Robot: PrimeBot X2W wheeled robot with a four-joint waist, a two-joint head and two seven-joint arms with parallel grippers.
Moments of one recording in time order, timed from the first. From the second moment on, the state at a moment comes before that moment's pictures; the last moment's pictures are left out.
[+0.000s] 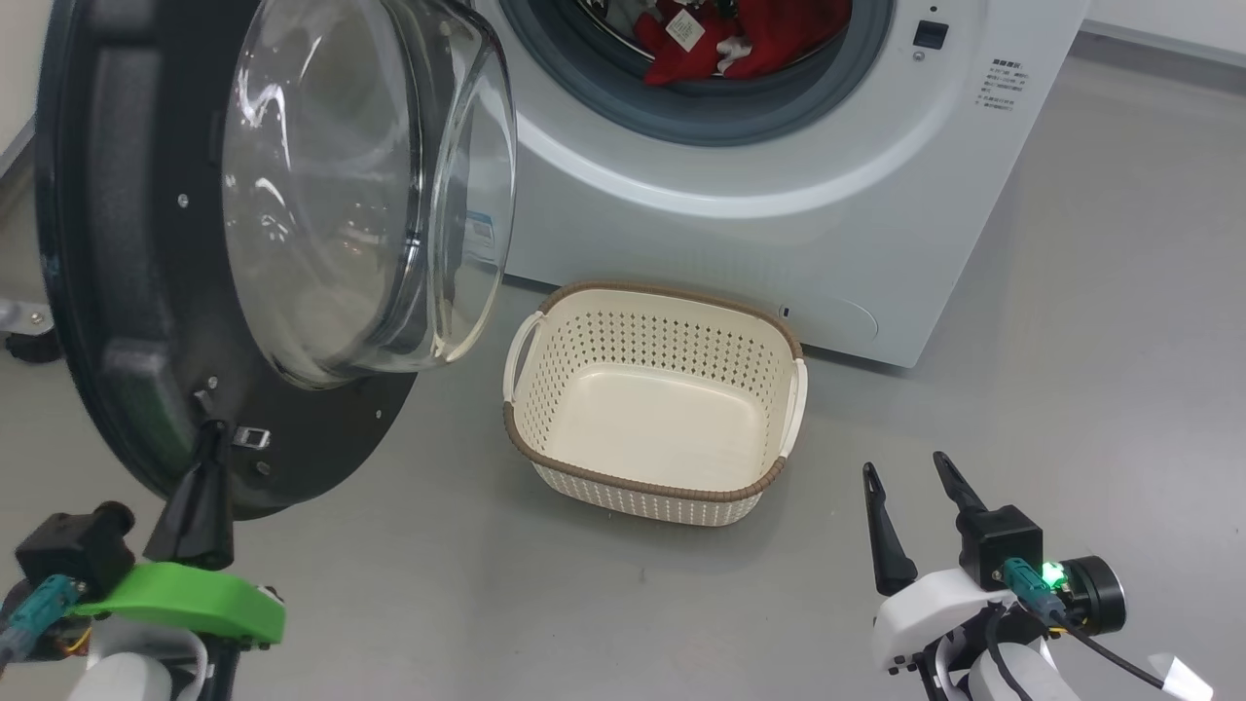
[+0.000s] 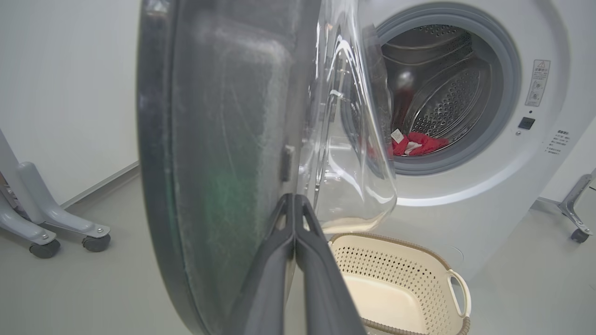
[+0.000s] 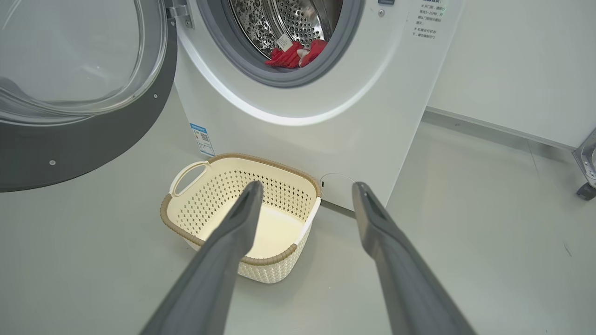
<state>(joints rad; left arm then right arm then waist) -0.13 0.22 -0.14 0.30 -0.55 -0.02 -0.26 -0.09 -0.05 0.26 0.41 0.18 -0.13 -0.26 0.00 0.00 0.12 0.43</state>
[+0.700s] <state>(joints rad) -0.19 0.32 0.03 0.45 -0.60 0.01 -0.26 -0.12 -0.05 0.27 0.42 0.18 -0.13 -0.26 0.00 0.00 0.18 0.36</state>
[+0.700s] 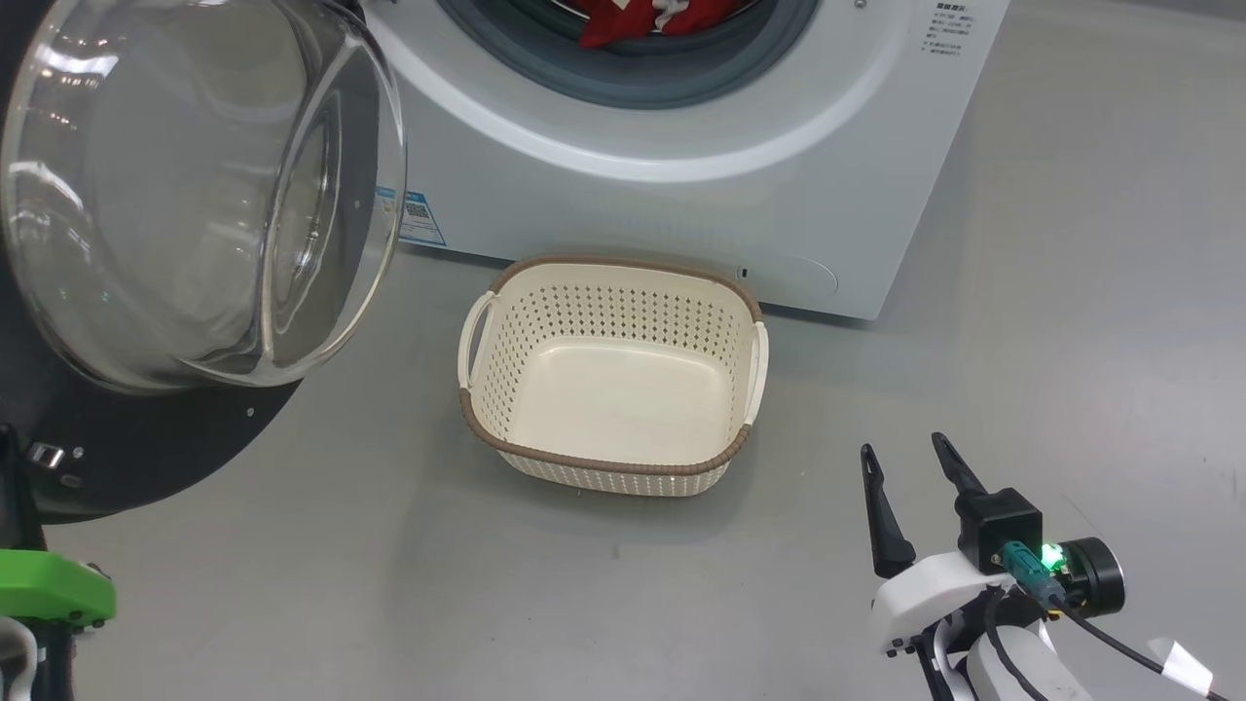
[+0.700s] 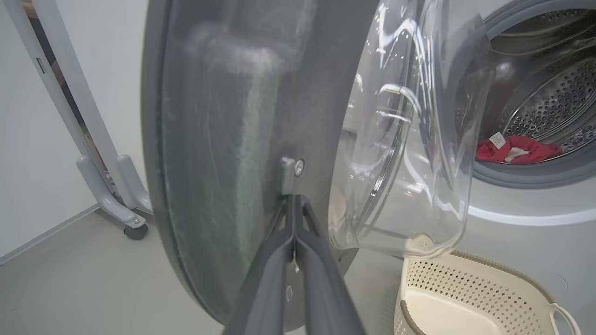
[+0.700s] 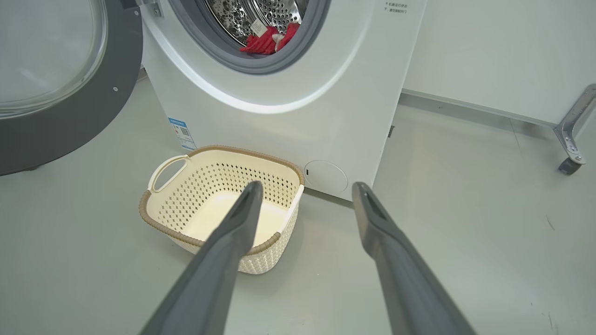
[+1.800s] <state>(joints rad) -0.31 0.42 0.21 0.63 -0.61 0.00 -0.26 -0.13 -0.05 0.25 0.41 0.16 -0.13 -0.26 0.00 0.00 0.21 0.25</state>
